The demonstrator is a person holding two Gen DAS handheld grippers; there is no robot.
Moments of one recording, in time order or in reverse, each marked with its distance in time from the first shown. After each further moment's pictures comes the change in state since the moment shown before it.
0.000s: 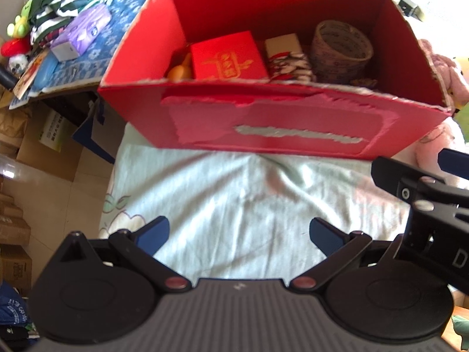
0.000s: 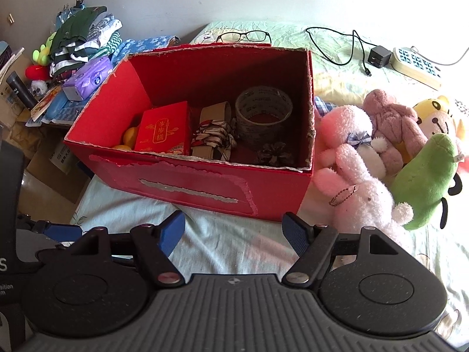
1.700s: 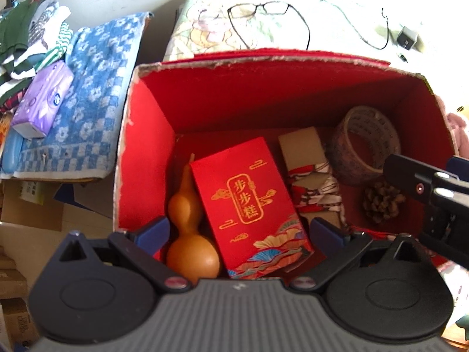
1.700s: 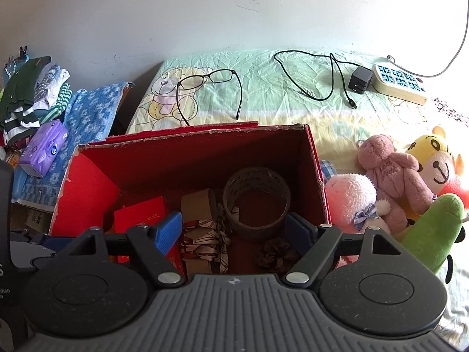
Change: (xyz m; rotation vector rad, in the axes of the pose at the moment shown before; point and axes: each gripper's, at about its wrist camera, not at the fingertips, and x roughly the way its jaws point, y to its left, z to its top) left arm 0.037 0.042 0.144 0.126 -0.011 -0.100; right arm 0.054 0.018 0.113 0.166 -0.034 -0.139
